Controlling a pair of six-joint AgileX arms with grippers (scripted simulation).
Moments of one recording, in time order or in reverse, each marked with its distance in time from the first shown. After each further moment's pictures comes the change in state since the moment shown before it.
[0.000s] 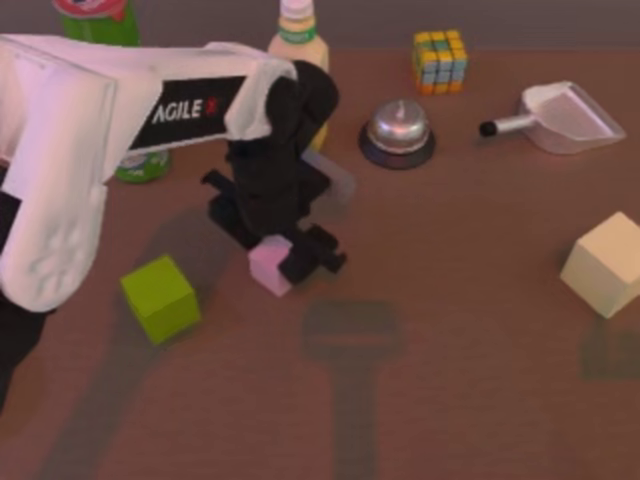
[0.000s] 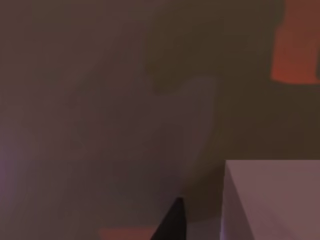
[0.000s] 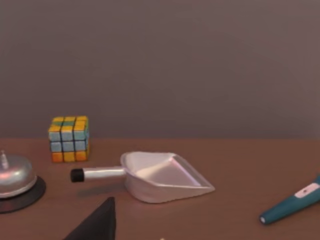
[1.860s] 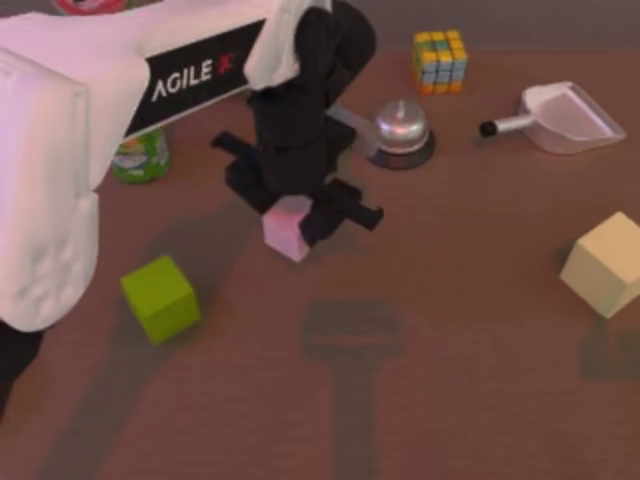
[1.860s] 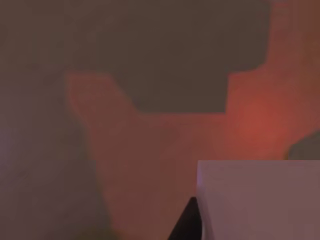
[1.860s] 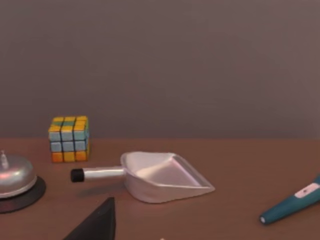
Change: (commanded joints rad) left arm -0.064 -0.085 0.195 -0.259 0.000 -0.167; right arm 0.000 0.000 0.000 0.000 0.000 0.000
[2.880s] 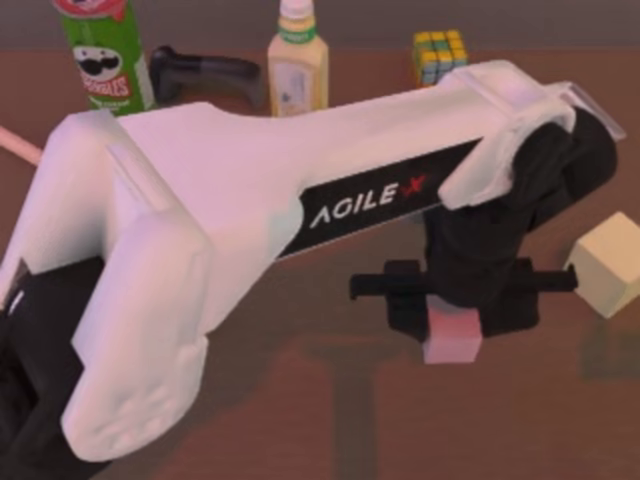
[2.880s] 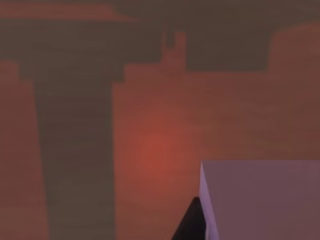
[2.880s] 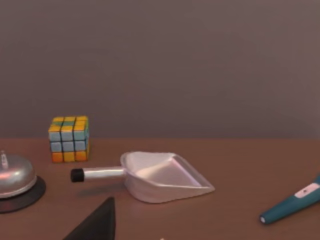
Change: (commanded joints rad) left arm -0.398 -0.005 0.074 -0.084 -0.026 -1.045; right arm 0.000 0.000 0.000 0.000 0.000 0.000
